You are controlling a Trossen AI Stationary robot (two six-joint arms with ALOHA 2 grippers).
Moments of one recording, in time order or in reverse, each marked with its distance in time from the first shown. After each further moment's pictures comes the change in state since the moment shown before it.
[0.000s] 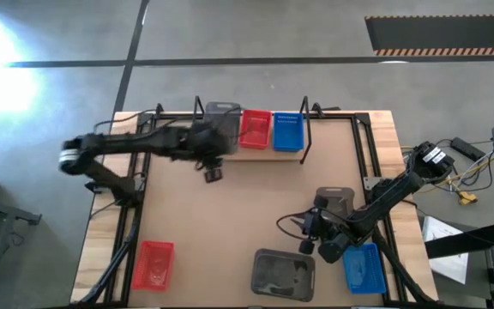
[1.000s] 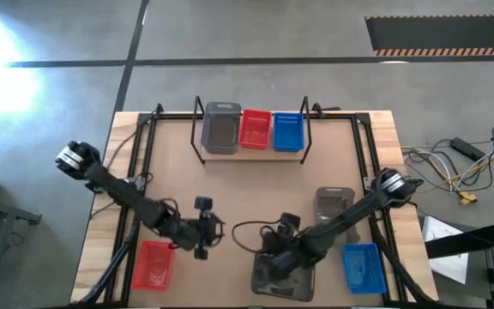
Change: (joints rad) left arm -0.714 0.012 -0.556 0.838 -0.217 -0.237; right arm -0.127 0.454 0.917 -0.858 -0.563 0.147
